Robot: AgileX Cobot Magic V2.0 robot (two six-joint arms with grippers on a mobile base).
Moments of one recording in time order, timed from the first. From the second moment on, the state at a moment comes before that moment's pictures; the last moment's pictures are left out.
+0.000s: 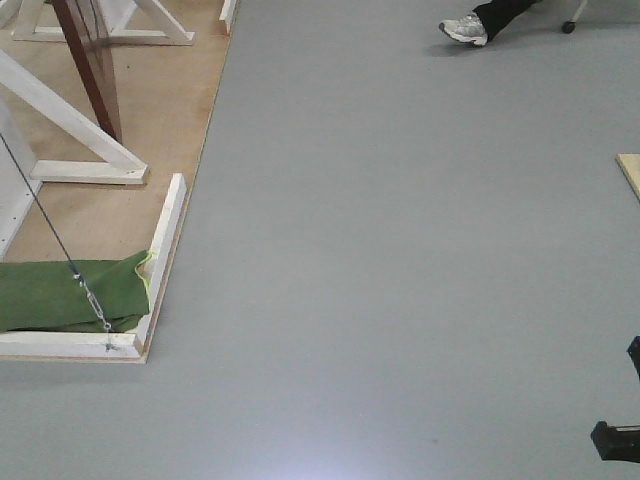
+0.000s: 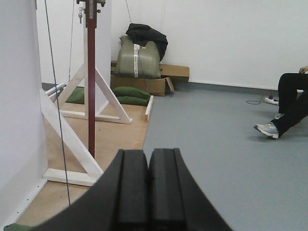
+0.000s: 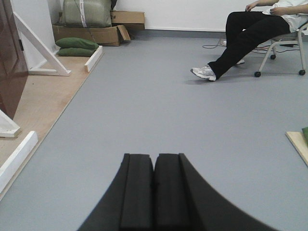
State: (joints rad) left arm 0.07 -0.01 0.03 -0.01 0.08 -0.14; right arm 0.02 -0.01 0.03 0.02 0.28 -0.05
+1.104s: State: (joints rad) left arm 0.07 -0.01 0.03 -0.01 0.08 -0.14; right arm 0.02 -0.01 0.03 0.02 0.28 -0.05
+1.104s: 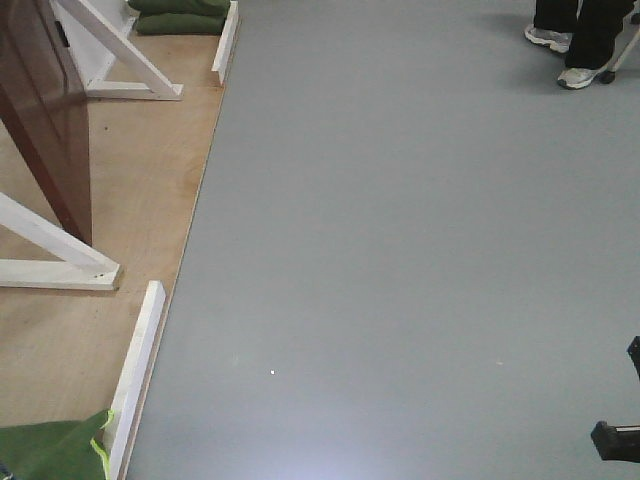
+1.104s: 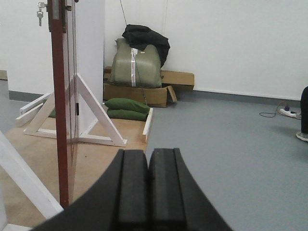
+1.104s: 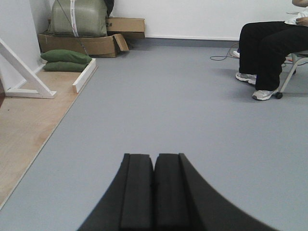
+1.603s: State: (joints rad) left arm 0.07 -0.01 0.03 -0.01 0.08 -0.14; right arm 0.02 -0.01 0.03 0.02 0.28 -0.05
